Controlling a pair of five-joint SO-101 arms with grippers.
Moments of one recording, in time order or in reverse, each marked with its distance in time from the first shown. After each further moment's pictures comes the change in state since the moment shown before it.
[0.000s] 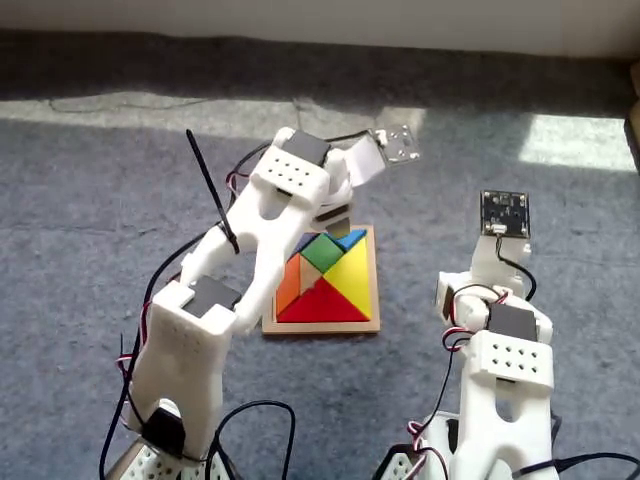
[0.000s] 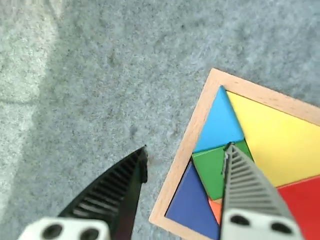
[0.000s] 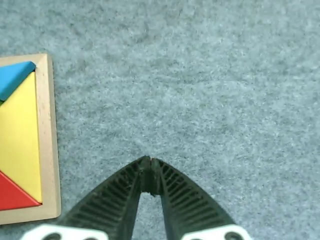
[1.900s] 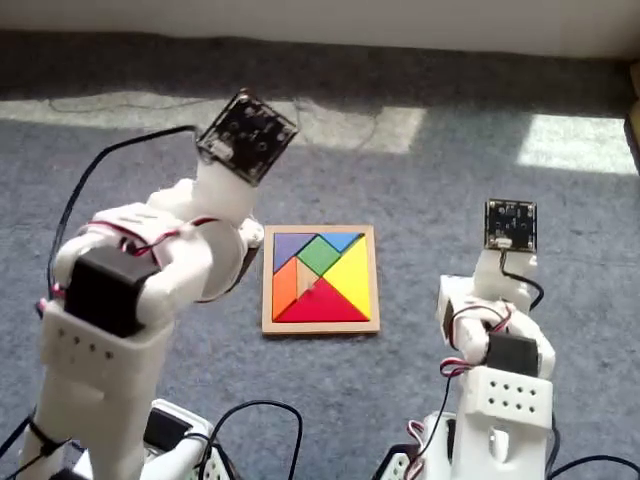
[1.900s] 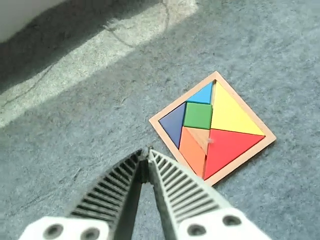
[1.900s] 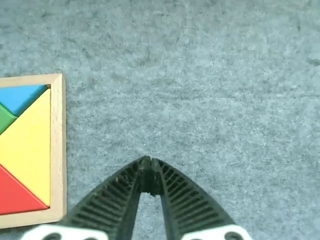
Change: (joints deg) left arm -5.2 -74.8 33.6 16.7 28.4; right arm 0.0 -15.7 4.7 2.8 0.0
